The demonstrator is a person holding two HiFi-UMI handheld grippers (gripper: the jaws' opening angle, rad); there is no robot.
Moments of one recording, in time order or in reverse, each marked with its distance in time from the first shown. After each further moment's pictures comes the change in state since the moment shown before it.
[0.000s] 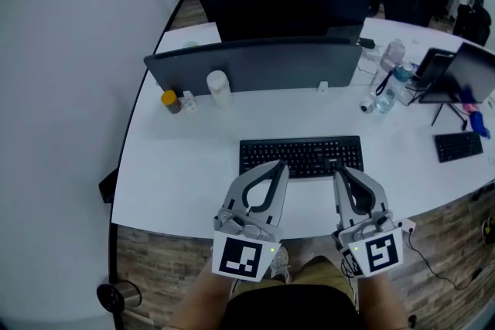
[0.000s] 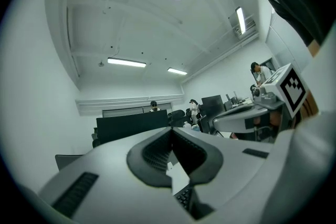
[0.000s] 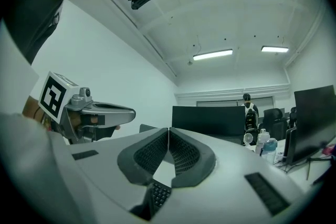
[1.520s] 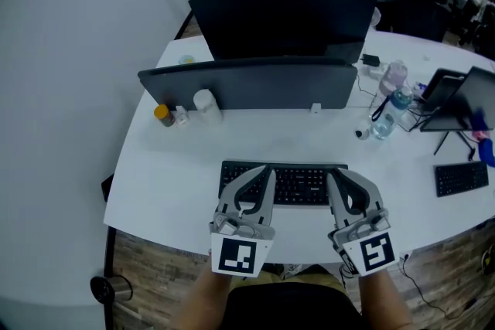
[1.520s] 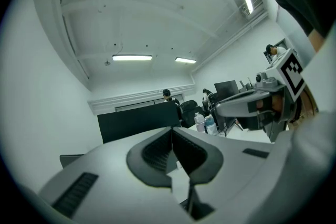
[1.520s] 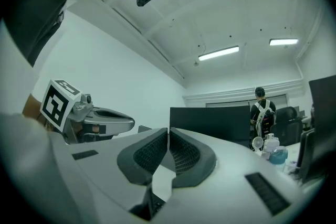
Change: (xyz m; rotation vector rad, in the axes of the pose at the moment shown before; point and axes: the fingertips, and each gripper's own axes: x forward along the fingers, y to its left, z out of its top) left arm 0.104 -0.011 -0.016 0.054 0.072 0.164; right arm 0.034 -0.109 -0.009 0.006 -0.050 0.128
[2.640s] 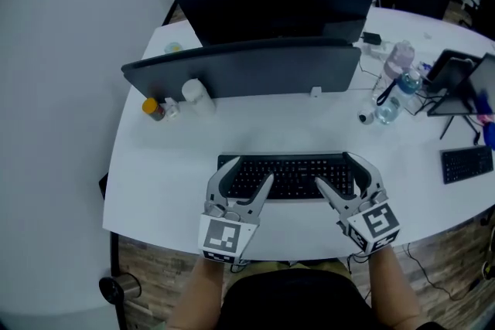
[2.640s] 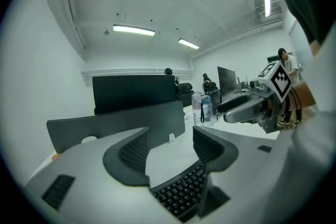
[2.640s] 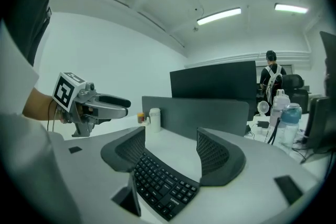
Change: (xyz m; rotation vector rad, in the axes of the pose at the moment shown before) left arm 0.017 0.014 -0.111 -0.234 0.239 -0.092; right arm 0.028 -0.019 -0.115 0.115 0.345 0.081
